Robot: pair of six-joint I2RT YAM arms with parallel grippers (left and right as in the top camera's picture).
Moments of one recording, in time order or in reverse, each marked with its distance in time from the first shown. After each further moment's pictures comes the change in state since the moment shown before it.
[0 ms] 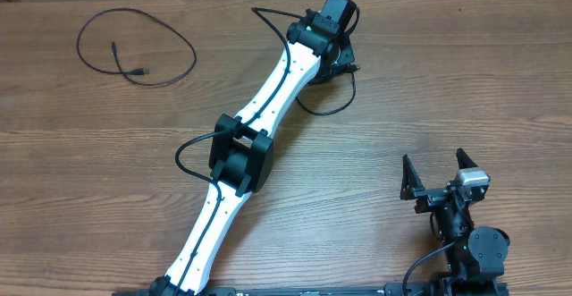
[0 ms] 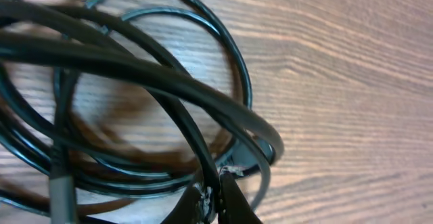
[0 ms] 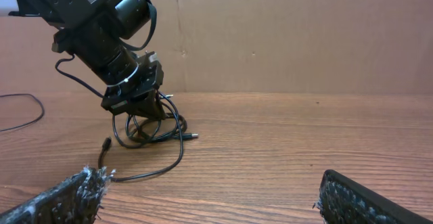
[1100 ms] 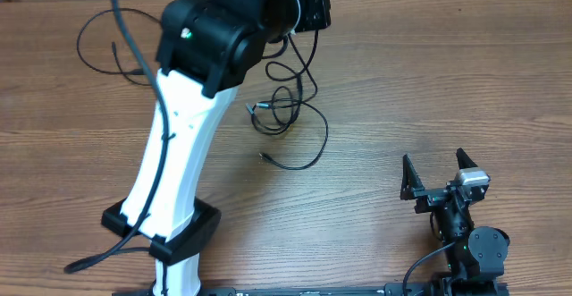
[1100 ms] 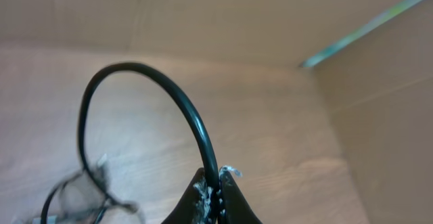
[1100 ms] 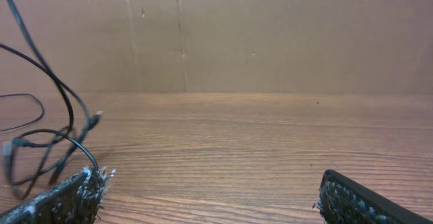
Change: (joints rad) left arm 0.007 -0.697 0.108 -0.326 0.011 0.175; right arm 0.000 0.000 0.000 0.000 0.000 0.000
